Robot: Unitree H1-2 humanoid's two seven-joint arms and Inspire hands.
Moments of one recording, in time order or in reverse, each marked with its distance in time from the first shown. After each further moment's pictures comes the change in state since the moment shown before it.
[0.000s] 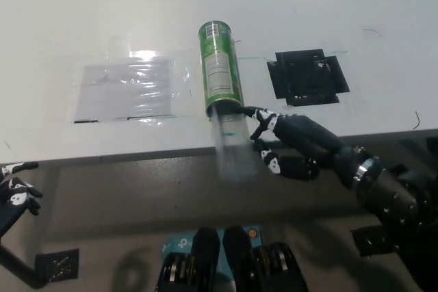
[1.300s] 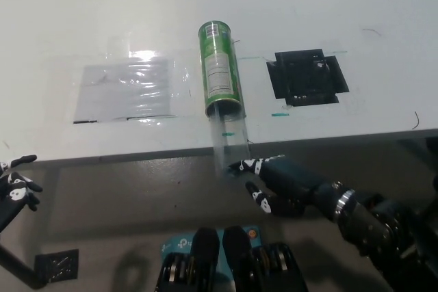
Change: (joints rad) left_arm -0.016 0.005 -0.001 0.003 0.000 -0.009 0.000; right_arm 0.063 -0.007 0.165 0.198 -0.064 -0.152 -0.104
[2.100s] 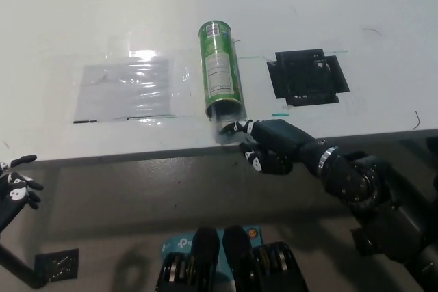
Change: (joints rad) left_arm 0.000 0.000 -0.001 0.000 0.000 -0.002 0.002; right_arm -0.204 0.054 0.010 0.295 0.017 -0.030 -0.052
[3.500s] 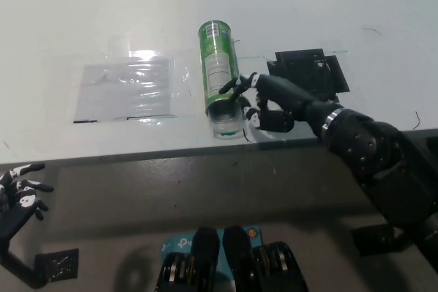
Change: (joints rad) left_arm 0.009 -0.022 -0.027 0.035 0.021 -0.030 0.020; right_arm -0.118 -0.003 -0.022 0.006 0.185 0.079 -0.028
